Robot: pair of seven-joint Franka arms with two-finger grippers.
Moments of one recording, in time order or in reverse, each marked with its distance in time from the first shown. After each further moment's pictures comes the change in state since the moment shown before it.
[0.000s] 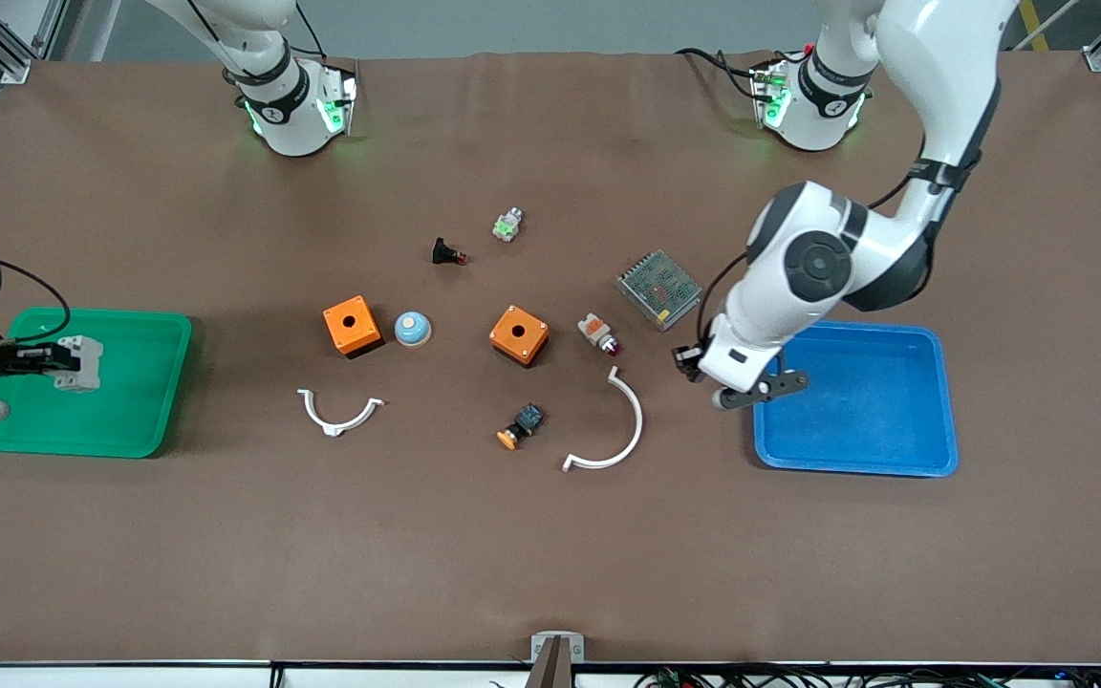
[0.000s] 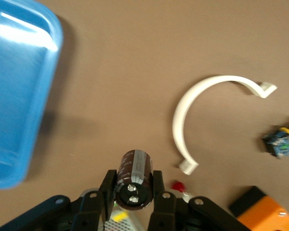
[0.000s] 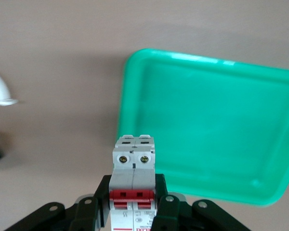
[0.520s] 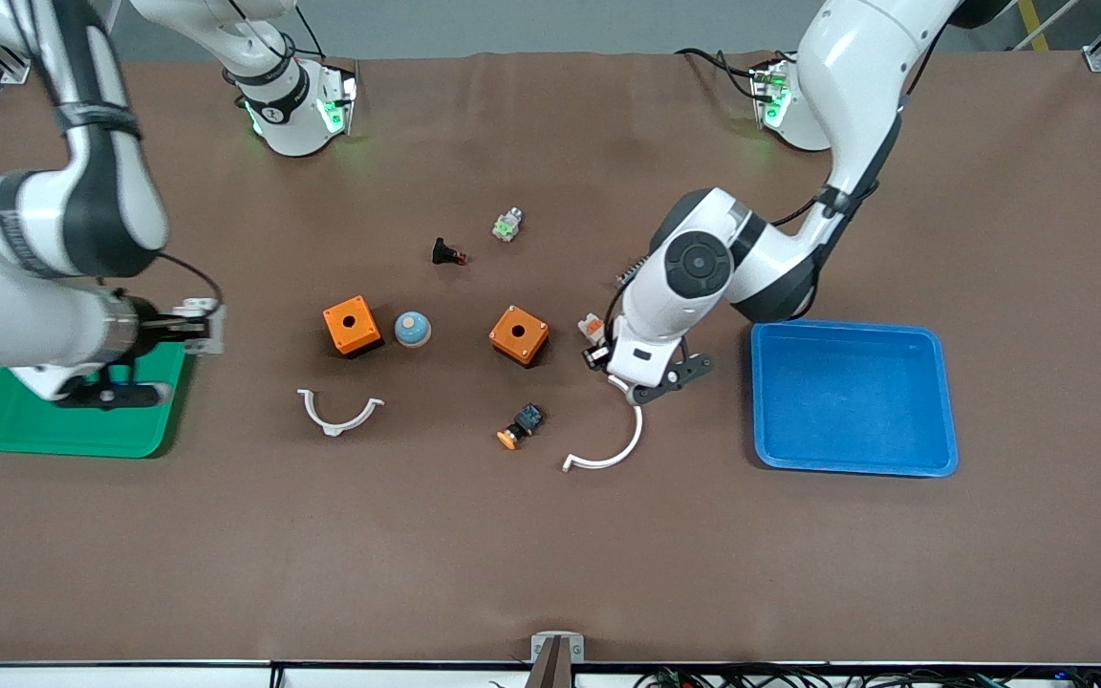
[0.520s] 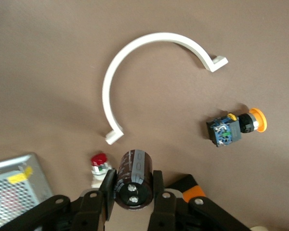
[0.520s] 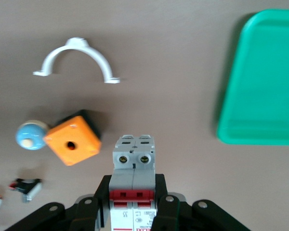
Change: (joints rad) left arm -0.174 0.186 0.010 0.207 0.000 0.001 -0.314; right arm 0.374 -0.070 0.009 -0.036 0.021 -0.139 0.488
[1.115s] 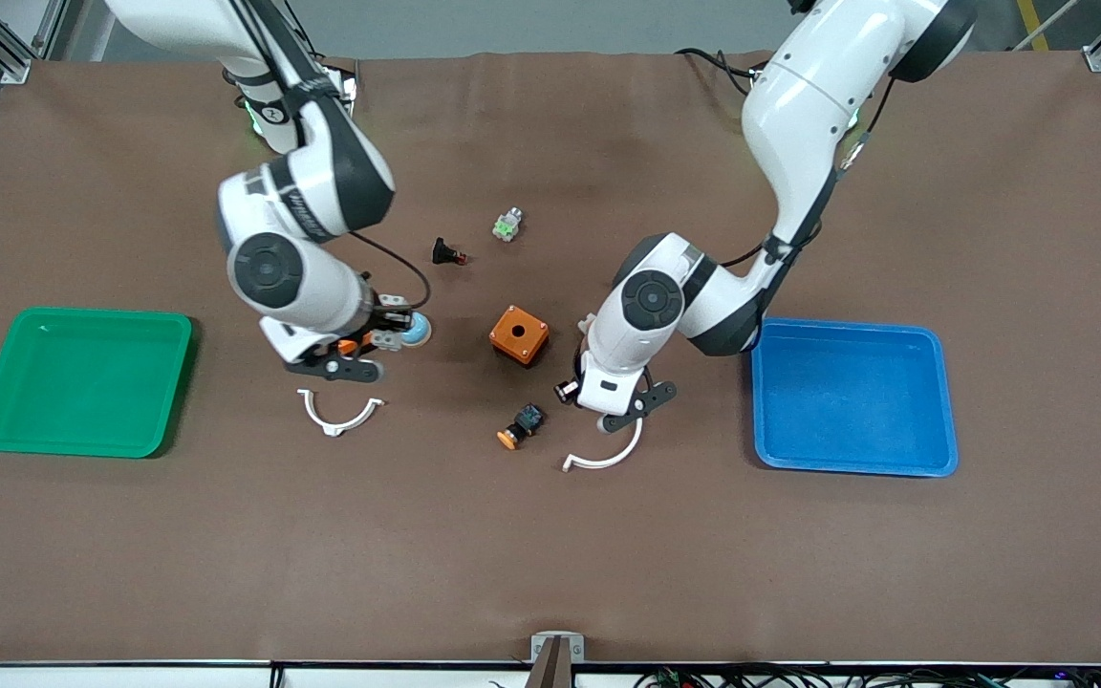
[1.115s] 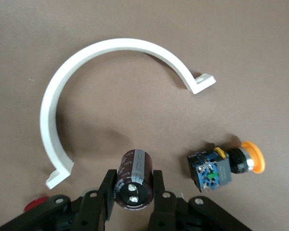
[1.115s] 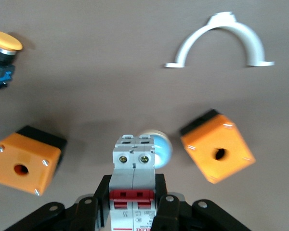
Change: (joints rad) left arm -0.165 0.192 0.157 0.130 0.001 0.158 -0.043; right arm 0.351 0.068 0.000 -0.159 0.132 0.397 0.413
